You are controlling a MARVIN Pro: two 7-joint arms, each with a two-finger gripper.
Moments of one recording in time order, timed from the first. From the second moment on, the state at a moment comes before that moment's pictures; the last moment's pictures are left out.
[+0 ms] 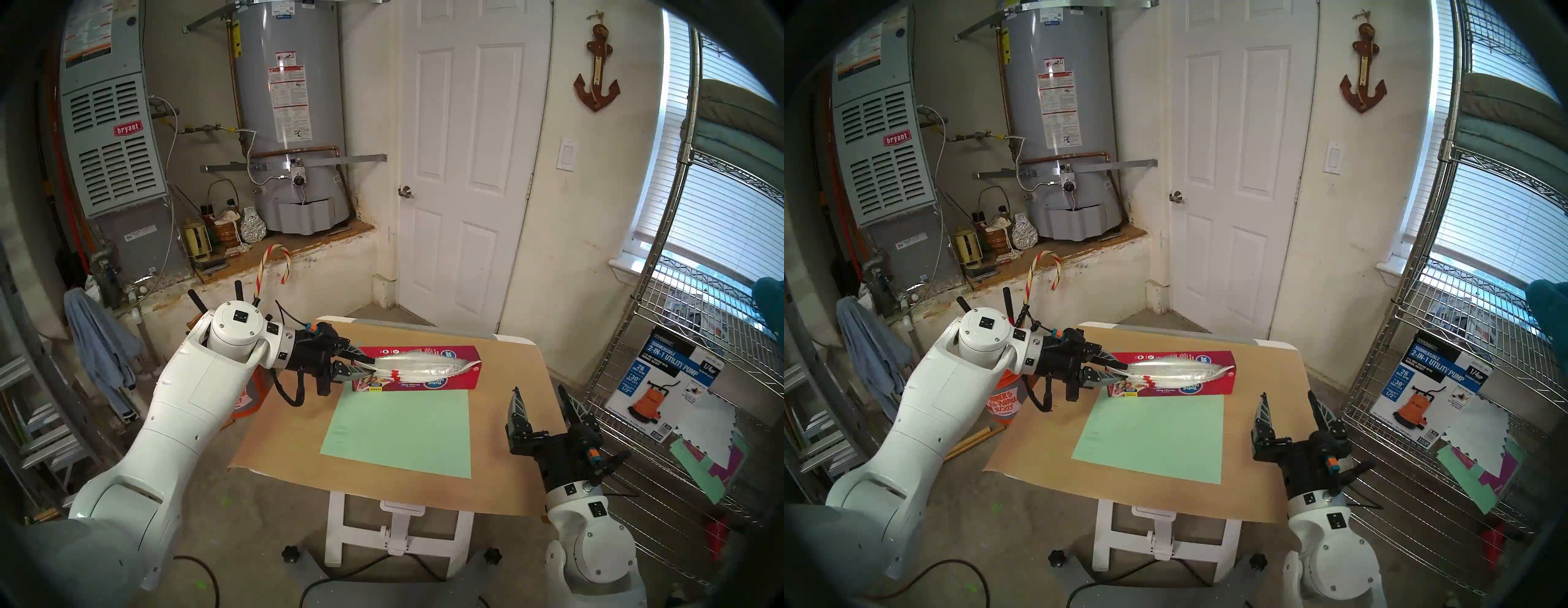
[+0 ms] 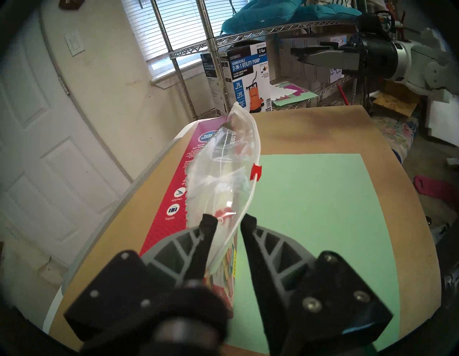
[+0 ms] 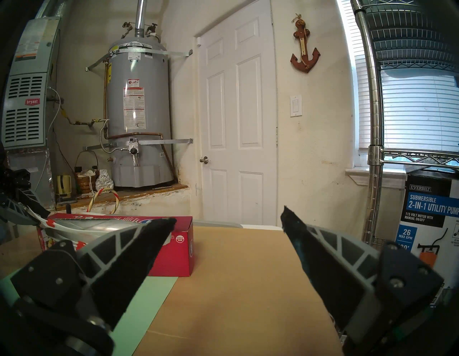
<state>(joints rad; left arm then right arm) 1.09 -1.16 -1.34 -1.30 0.09 0.03 -1.32 -2.19 -1.69 1.72 -2.09 -0.01 -0.21 0.17</state>
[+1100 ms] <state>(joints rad) 1.11 -1.16 -1.36 -1.33 0.09 0.03 -1.31 -2.12 -1.55 1.67 -2.12 -0.09 -0.19 0.36</state>
